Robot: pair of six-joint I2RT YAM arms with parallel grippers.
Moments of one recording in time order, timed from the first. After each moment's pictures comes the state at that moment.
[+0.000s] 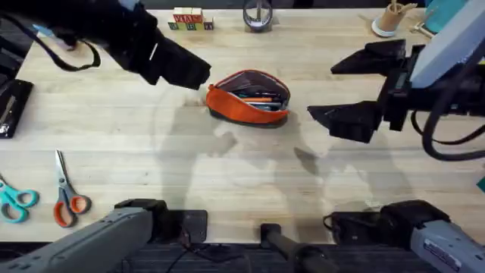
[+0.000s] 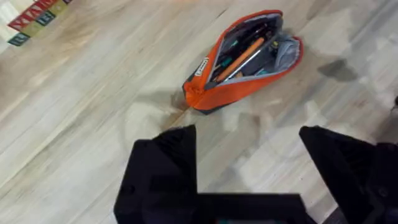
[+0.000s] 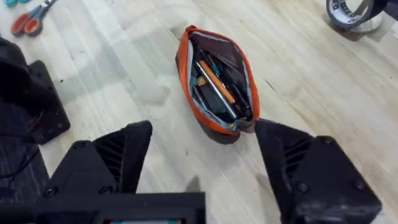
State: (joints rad) left arm -0.01 1.26 1.50 -1.35 0.46 0.61; right arm 0.15 0.88 0.90 -0.78 -0.70 -0.45
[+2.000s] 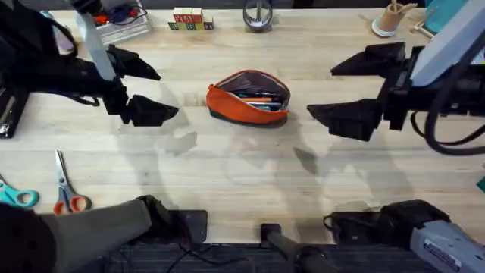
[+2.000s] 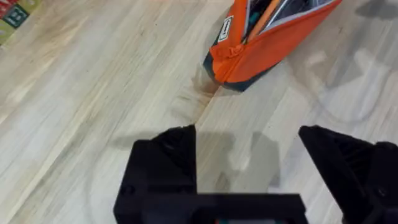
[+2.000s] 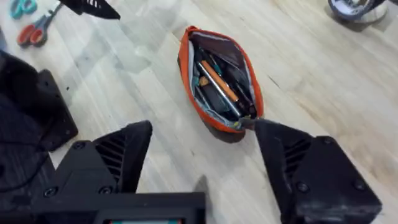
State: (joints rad) left arm 0.46 1.41 1.11 -1.21 0.79 1.40; right arm 0.15 0.88 0.90 -0.78 -0.70 -0.39
